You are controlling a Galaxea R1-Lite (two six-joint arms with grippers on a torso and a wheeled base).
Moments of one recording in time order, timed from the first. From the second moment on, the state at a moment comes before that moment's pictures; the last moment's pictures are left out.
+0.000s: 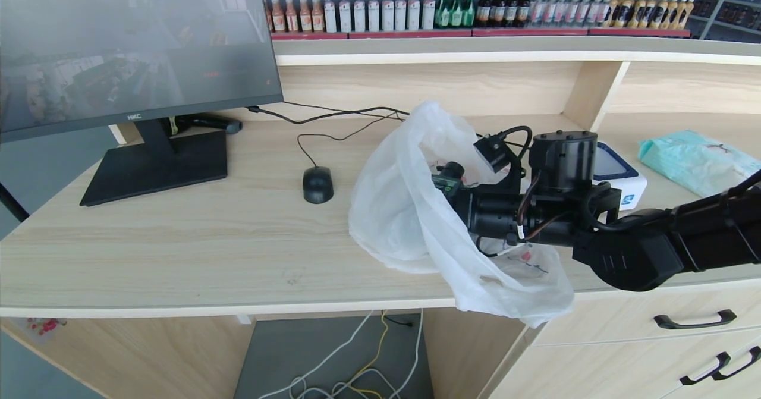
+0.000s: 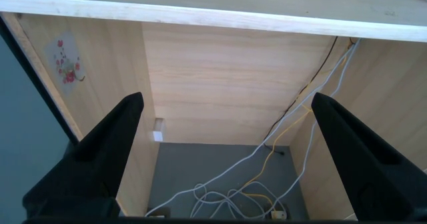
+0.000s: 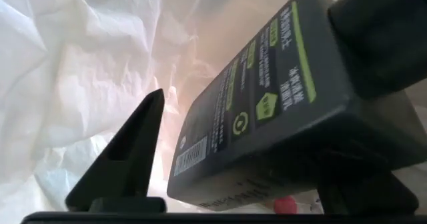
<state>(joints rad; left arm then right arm) 0.00 0.00 0.00 0.00 0.00 0.00 0.47 1.94 -1.08 -0.63 0.61 0.50</state>
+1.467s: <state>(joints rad) 0.00 0.00 0.00 0.00 0.00 0.00 0.38 1.81 -1.04 -0.74 0.50 0.38</state>
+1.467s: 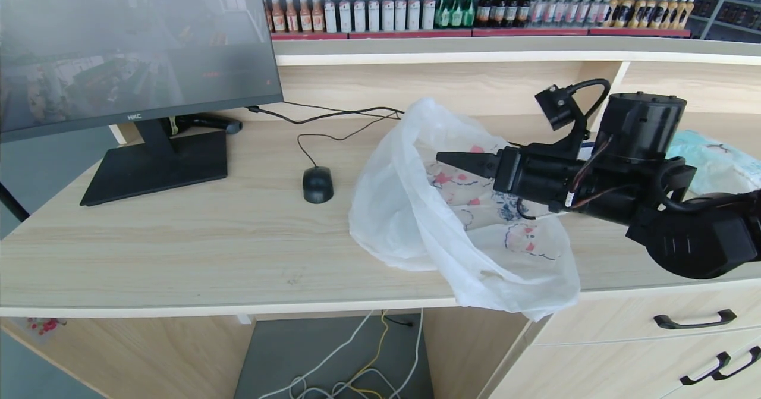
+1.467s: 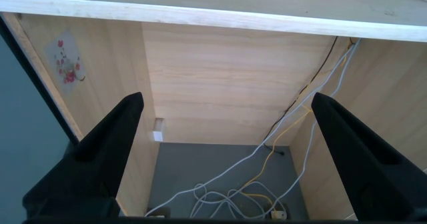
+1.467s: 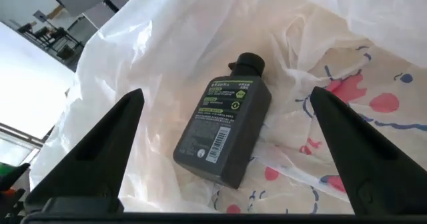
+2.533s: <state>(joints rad) 0.00 0.00 0.00 0.00 0.00 0.00 0.39 1.70 -0.61 -1.57 0.12 -0.09</state>
